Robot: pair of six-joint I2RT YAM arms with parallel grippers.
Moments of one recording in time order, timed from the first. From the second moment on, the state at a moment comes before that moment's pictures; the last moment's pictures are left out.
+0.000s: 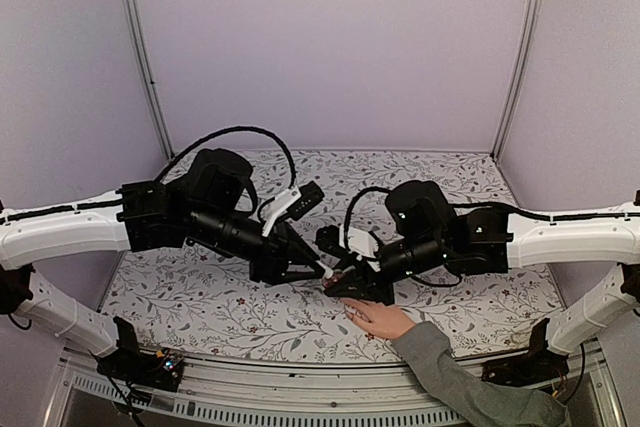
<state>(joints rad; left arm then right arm) -1.06 1.29 1.07 -0.37 0.44 -0.17 1.15 1.42 1.00 -0.18 -0.35 -0.22</state>
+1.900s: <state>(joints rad) -1.07 1.25 1.06 -0.39 0.41 -0.15 1.16 1.43 1.01 -0.21 -0.31 -0.22</state>
